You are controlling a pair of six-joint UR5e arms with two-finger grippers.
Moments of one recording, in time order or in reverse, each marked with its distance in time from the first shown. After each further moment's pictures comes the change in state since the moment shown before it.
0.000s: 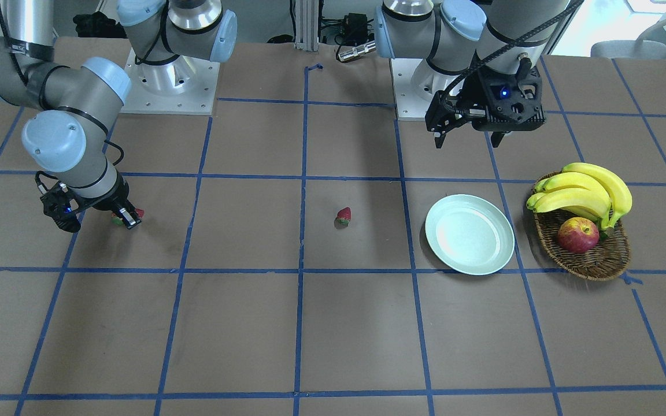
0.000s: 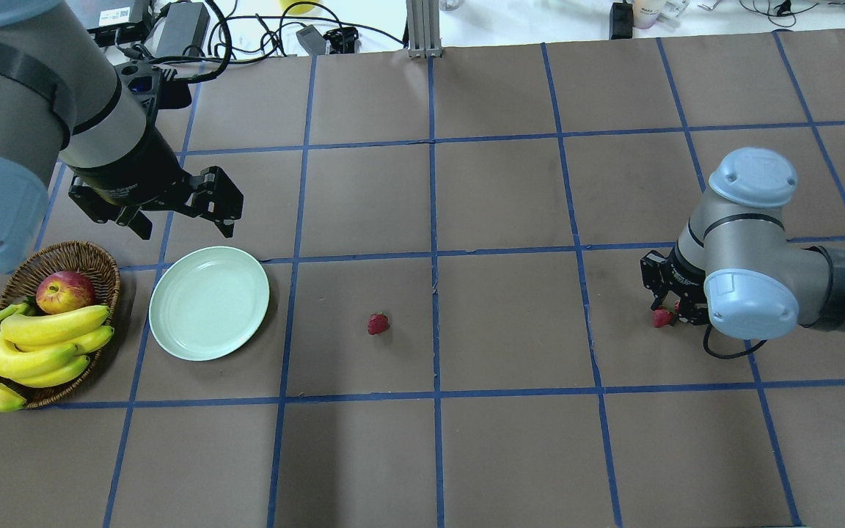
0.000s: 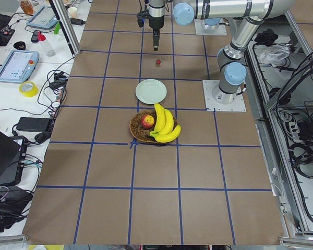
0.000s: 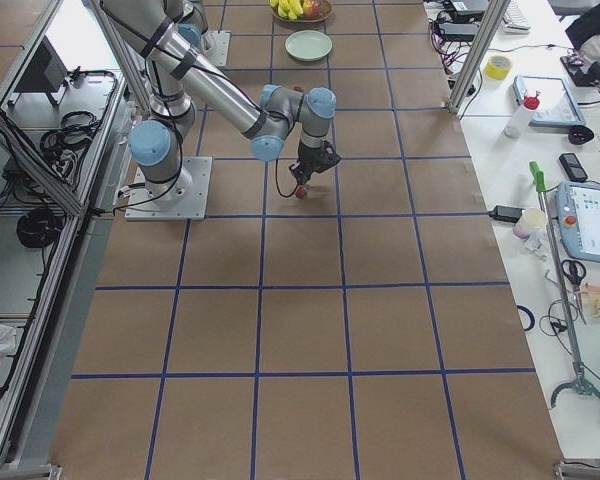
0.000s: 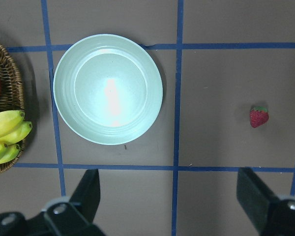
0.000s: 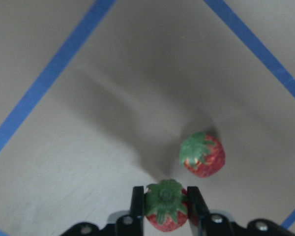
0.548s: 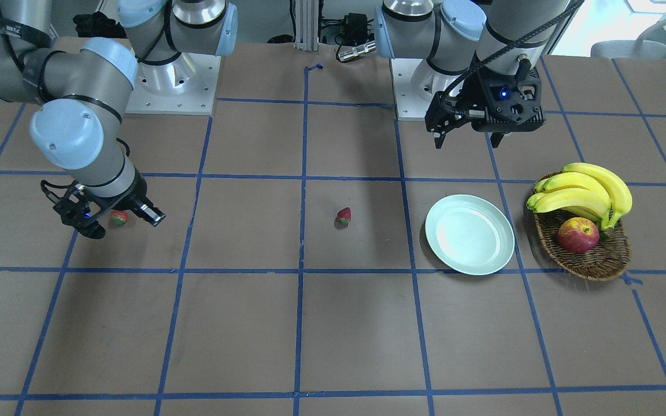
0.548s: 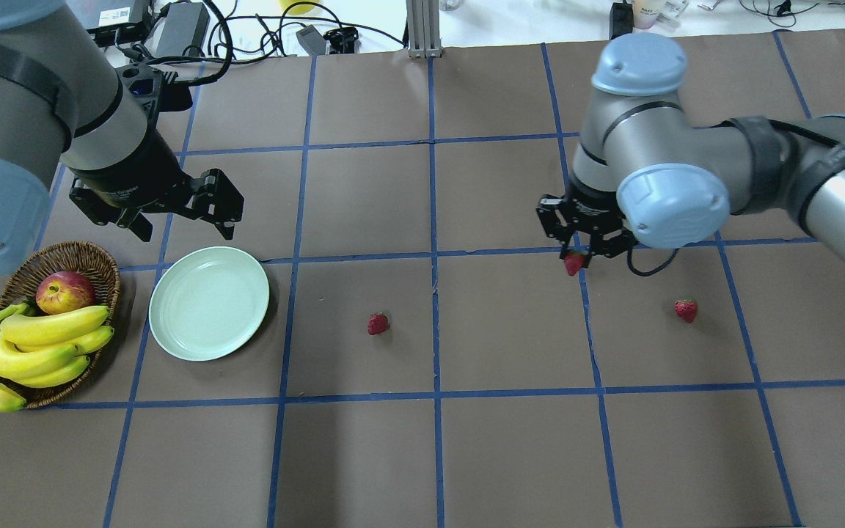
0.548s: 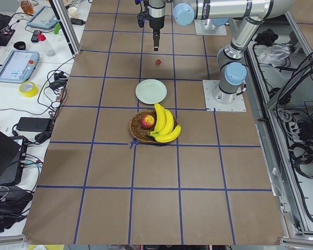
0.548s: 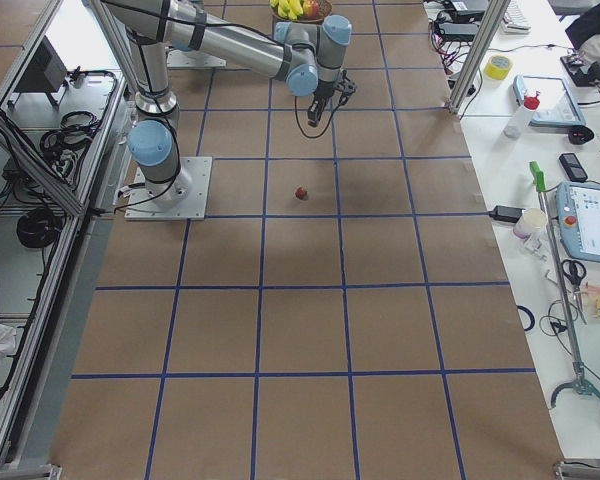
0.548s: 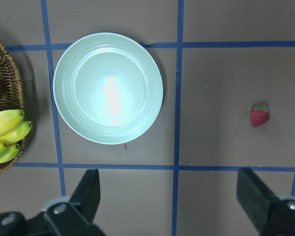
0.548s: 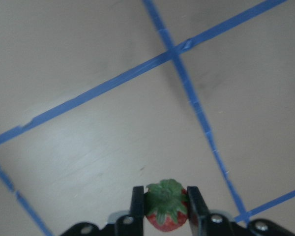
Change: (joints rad) left arm 0.000 0.000 -0.003 0.000 0.001 0.000; right arm 0.369 0.015 -0.277 0.248 0.096 -0.081
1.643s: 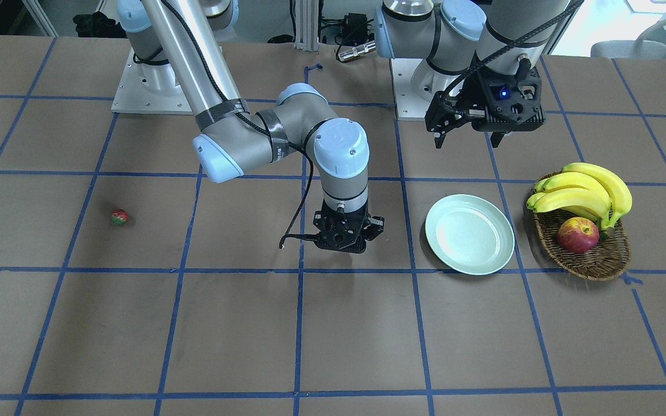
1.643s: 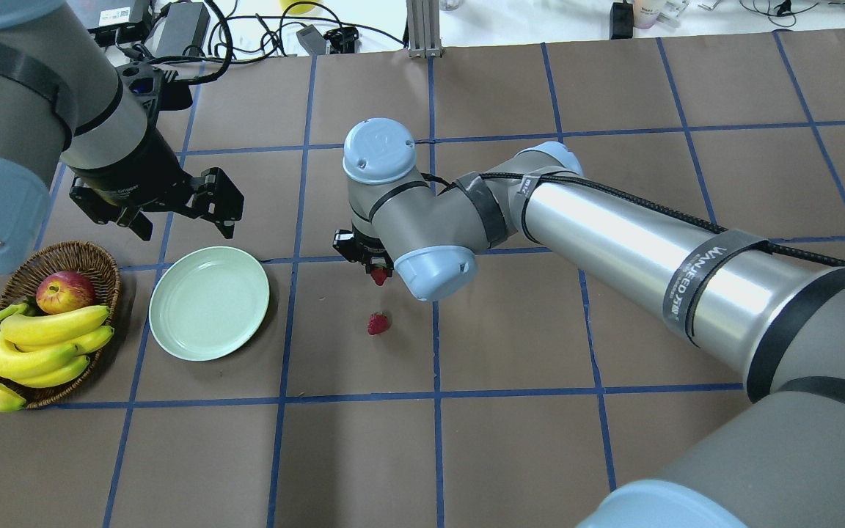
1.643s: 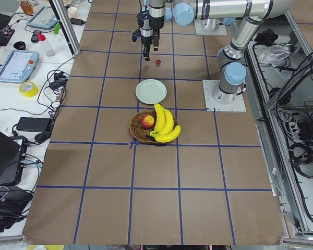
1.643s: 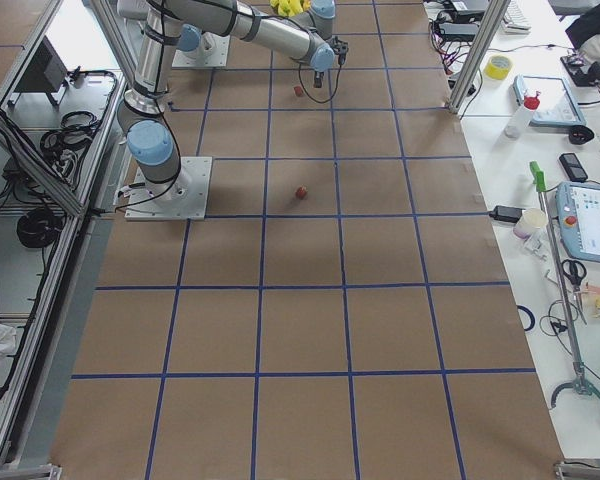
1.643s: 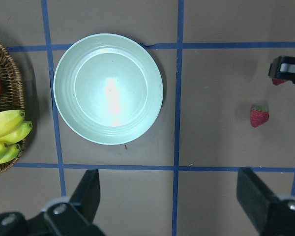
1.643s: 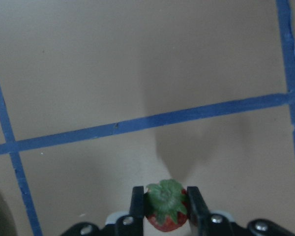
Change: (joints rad) left arm 0.000 0.000 0.001 0.002 -0.001 0.000; right arm 0.361 0.357 -0.205 -0.362 0.099 0.201
